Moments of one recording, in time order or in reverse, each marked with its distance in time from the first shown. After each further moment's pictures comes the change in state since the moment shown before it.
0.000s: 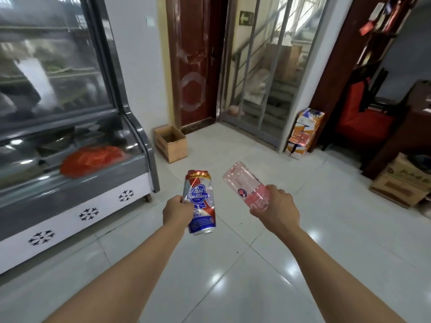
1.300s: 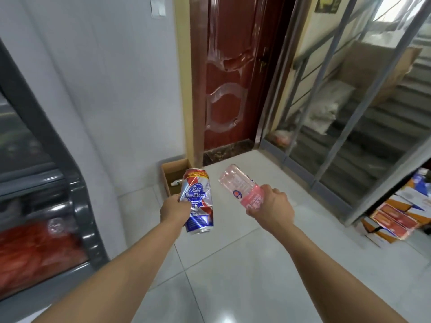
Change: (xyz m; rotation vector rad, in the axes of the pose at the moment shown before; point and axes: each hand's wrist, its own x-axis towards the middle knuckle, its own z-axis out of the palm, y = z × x) left_hand 0.769 0.342 0.191 -0.068 0.254 -0.136; right_hand 0.882 -0.160 0.209 -0.091 -0.174 -0.241
